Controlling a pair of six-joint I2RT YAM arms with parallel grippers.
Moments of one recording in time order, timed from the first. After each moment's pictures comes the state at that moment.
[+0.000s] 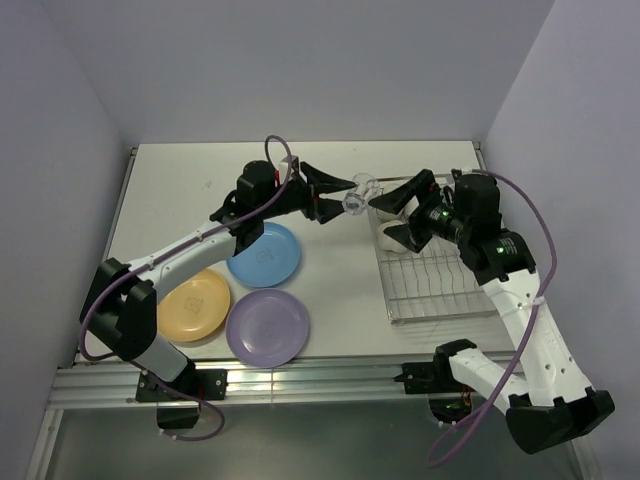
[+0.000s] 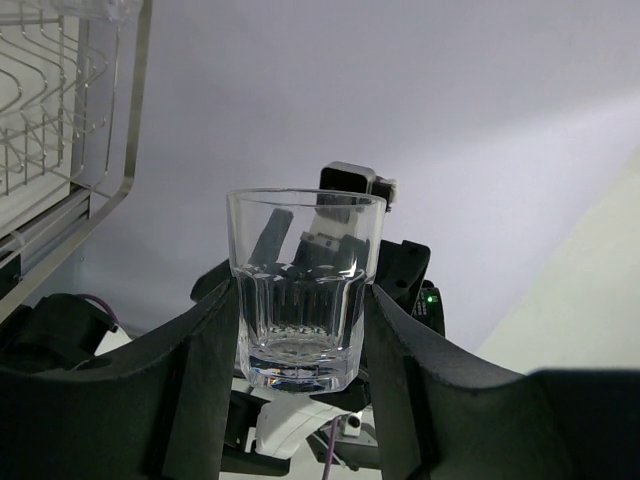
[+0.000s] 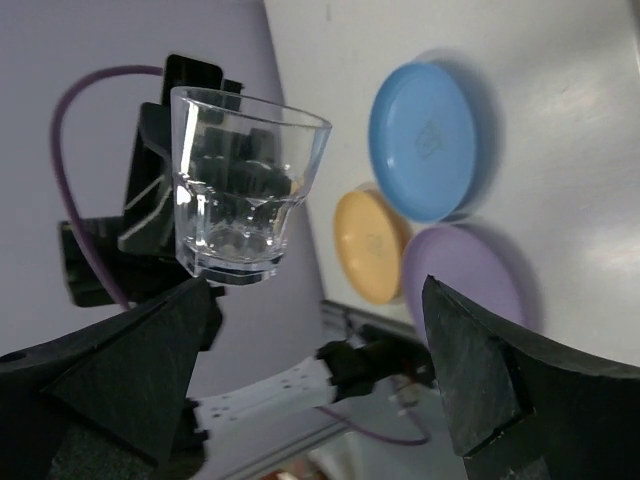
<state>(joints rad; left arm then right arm) -0.65 1.56 1.17 0.30 0.55 -1.82 0.24 0.95 1.15 -0.69 -0.38 1.11</state>
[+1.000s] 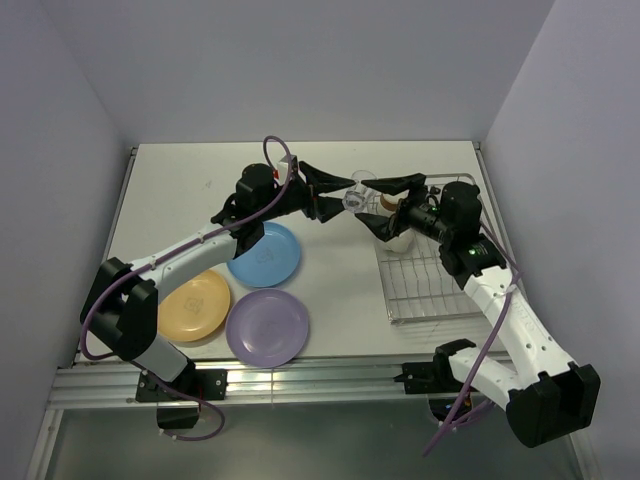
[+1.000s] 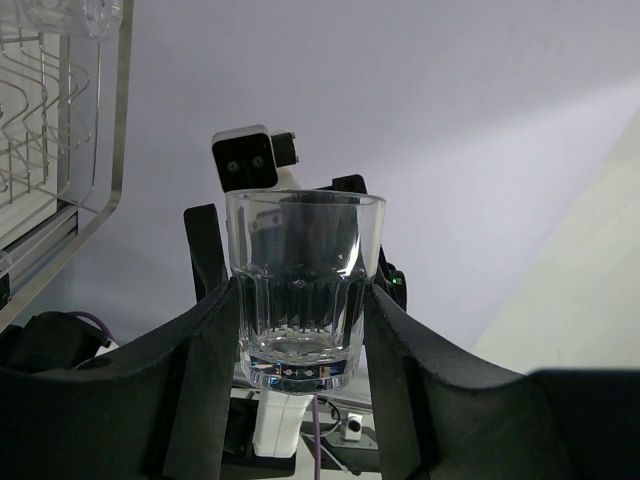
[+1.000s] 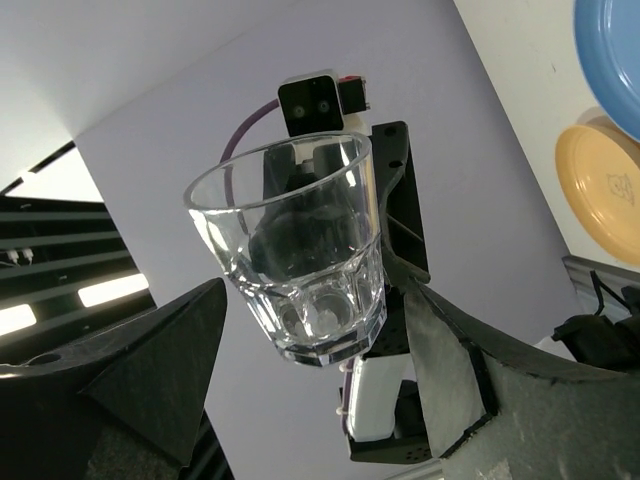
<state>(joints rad) -0.65 1.56 1.13 0.40 0.52 -1.84 0.25 0.98 0.87 -0.13 -0.53 1.85</state>
